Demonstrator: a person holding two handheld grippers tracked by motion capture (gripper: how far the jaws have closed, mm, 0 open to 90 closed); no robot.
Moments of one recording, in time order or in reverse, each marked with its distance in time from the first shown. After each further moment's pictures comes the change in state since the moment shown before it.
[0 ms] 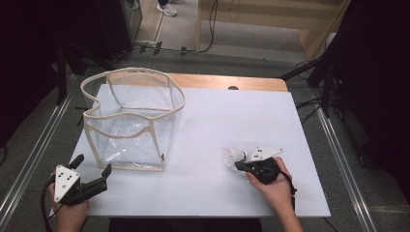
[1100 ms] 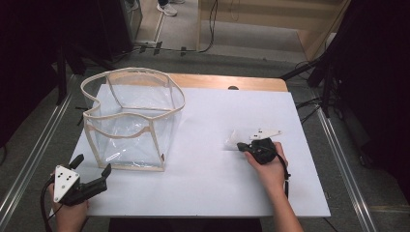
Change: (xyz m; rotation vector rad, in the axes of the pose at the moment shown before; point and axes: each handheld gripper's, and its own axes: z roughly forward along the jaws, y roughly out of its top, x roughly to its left) left arm 0.000 0.000 0.000 -0.007 -0.002 -0.005; right arm -0.042 0.023 0.020 -0.011 -0.144 0.128
